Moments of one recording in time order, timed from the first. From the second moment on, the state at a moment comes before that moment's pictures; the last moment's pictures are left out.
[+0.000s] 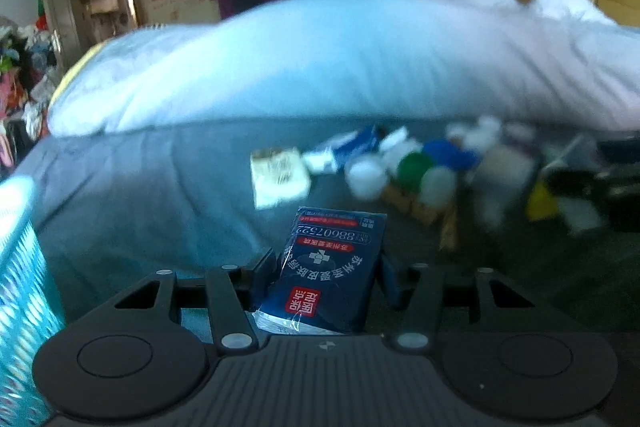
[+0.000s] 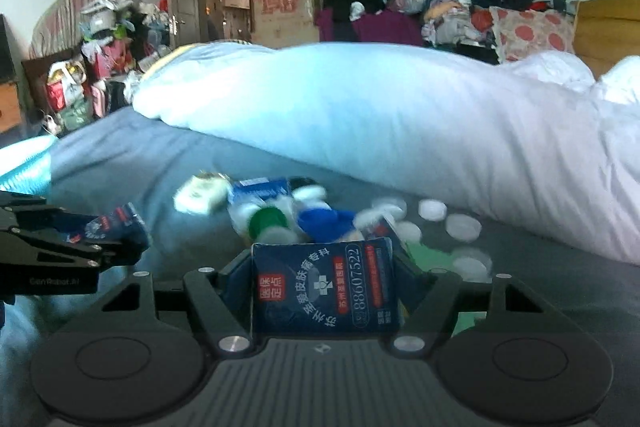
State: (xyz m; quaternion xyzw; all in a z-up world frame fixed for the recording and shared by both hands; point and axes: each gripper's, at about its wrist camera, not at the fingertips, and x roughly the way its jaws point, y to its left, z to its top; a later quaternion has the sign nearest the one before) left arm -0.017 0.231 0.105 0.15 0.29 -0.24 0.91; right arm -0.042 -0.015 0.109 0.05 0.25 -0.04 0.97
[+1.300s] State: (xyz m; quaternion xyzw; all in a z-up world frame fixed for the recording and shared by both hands) left arm 0.004 0.608 0.245 -0.02 0.25 0.04 0.97; right arm 0.047 0.369 0.341 -0.04 0.21 0.25 0.94
